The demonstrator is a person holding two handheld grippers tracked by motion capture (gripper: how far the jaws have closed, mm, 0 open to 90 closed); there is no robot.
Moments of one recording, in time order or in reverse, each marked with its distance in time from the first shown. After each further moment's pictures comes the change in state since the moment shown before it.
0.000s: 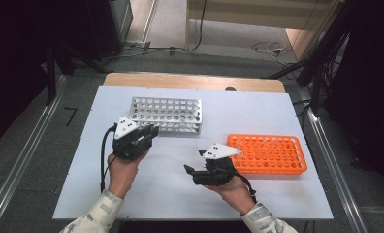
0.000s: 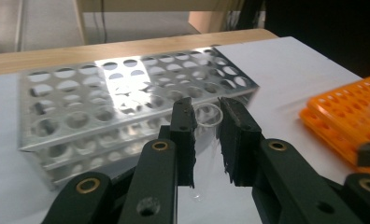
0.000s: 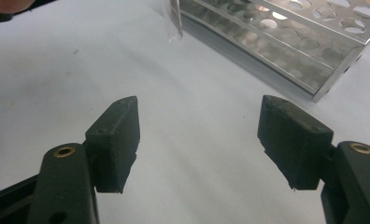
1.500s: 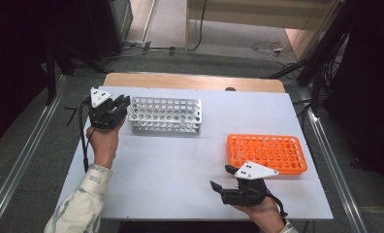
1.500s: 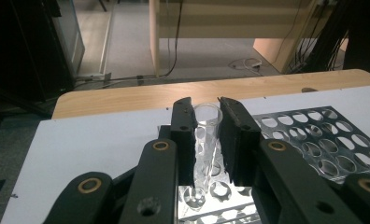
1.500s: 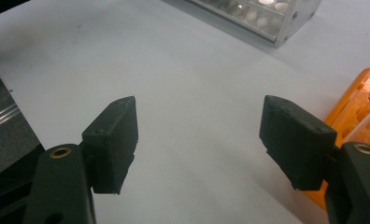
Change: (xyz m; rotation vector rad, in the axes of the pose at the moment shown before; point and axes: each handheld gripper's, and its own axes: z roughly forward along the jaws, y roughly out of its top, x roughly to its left) left arm 0.066 0.041 0.013 -0.072 0.241 -0.022; right arm -0.010 -0.048 -0.066 0.001 -0.031 0.054
